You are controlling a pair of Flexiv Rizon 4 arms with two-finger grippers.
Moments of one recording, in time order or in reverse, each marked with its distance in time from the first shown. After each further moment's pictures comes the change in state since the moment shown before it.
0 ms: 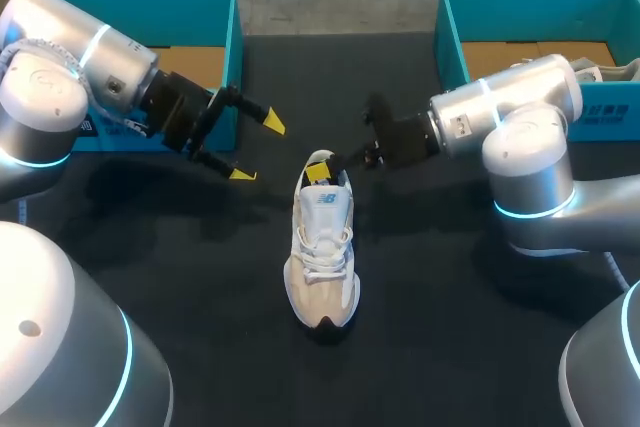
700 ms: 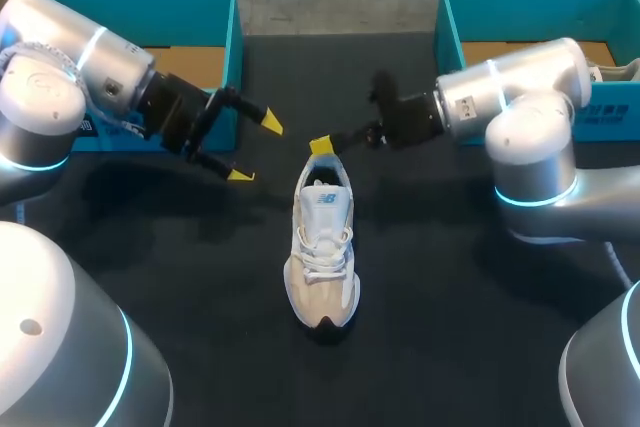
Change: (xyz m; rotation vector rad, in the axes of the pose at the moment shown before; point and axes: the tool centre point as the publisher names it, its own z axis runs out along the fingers) left arm 0.001 0.002 -0.004 -0.019 -0.004 -0.008; right arm -0.003 0.033 -0.017 -0.060 -0.061 -0.044
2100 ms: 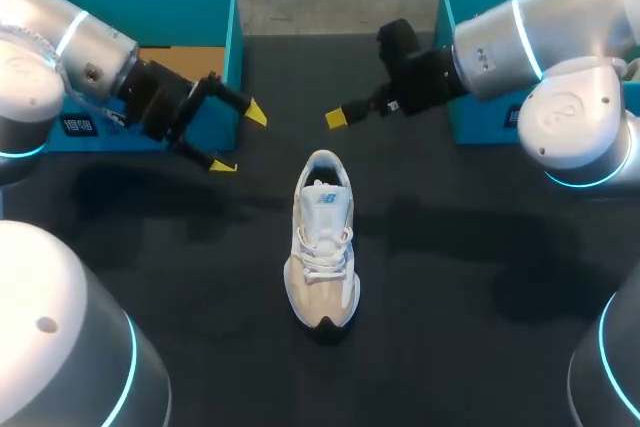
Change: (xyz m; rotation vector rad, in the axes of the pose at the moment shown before) left arm -0.004 -0.005 -0.033 -0.027 0.041 -0.004; right arm 0.064 0.038 -0.048 0.114 -0.276 0.038
